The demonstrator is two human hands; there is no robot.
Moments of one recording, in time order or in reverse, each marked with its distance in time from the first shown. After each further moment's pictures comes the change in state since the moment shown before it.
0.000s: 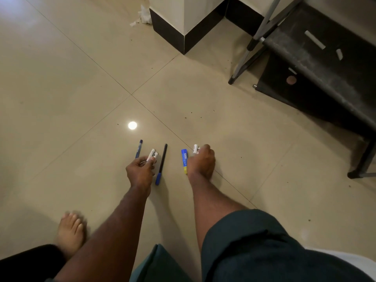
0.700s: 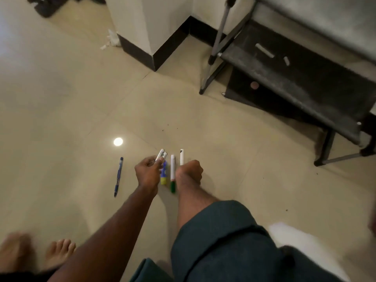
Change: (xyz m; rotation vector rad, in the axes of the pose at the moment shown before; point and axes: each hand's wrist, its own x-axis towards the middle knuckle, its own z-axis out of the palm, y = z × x) left_hand -0.040 0.036 0.072 0.023 -0.209 0.042; right_hand 0.011 -0.003 -0.036 0.148 -0.156 0.472
